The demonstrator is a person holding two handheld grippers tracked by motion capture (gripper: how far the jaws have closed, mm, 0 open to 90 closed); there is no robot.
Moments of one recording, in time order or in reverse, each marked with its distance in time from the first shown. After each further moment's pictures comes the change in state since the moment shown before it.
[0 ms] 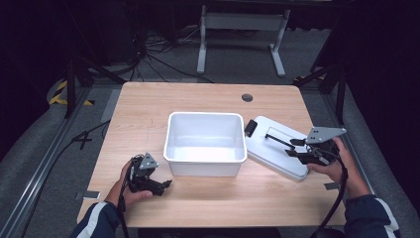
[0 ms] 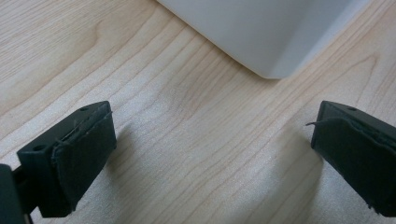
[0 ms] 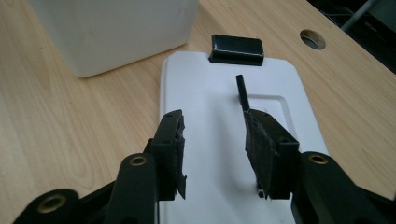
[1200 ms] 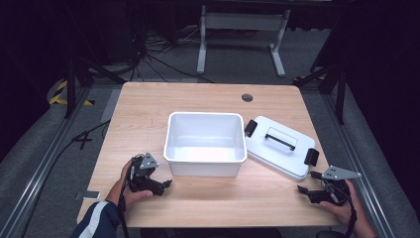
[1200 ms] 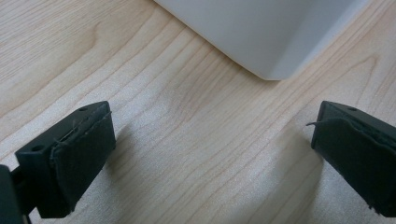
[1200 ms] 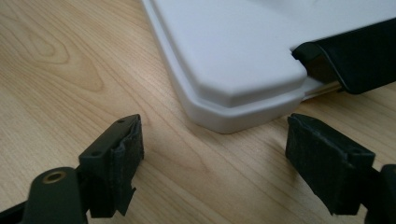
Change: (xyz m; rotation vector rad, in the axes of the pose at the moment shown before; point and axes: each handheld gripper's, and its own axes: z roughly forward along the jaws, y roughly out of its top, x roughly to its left) left arm 0.001 0.001 0.001 -0.002 0.002 0.004; right arm 0.039 -0.137 0.008 0.009 -0.083 0.336
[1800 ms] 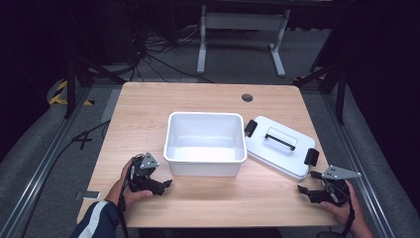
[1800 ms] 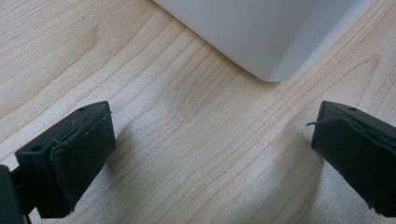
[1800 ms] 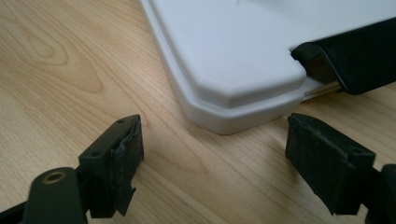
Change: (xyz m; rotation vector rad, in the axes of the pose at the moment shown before) left arm 0.000 0.001 0.001 0.002 -0.004 -0.003; right arm -0.001 0.000 0.001 -0.001 0.000 0.006
